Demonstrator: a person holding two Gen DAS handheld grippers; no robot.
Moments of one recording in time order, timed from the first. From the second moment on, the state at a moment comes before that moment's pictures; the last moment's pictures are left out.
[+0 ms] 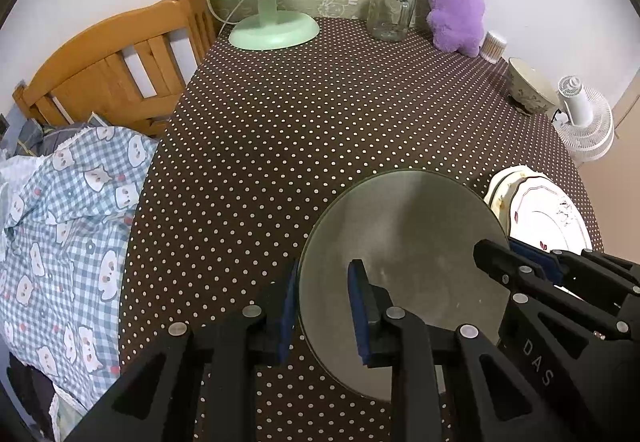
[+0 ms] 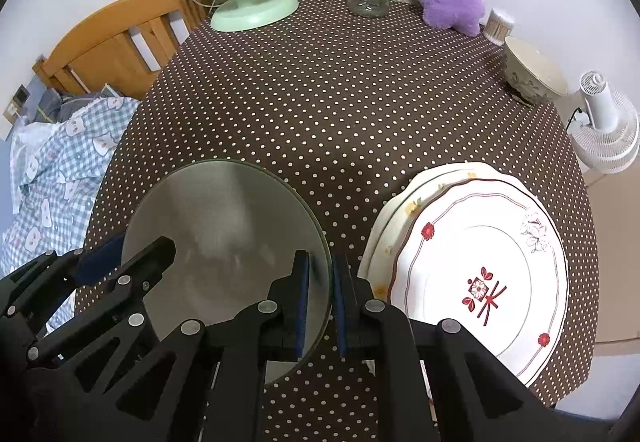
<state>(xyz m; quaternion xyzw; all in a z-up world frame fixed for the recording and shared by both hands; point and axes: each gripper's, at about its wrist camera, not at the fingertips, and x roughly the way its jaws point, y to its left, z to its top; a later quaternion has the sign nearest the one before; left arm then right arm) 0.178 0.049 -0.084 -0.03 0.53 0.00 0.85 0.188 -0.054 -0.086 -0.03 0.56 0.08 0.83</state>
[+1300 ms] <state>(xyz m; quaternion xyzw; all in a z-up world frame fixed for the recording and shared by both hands) 0.217 -0.006 -0.035 -0.02 0.50 -0.01 0.87 0.217 -0.145 -0.024 0.02 0.50 0.06 0.87</state>
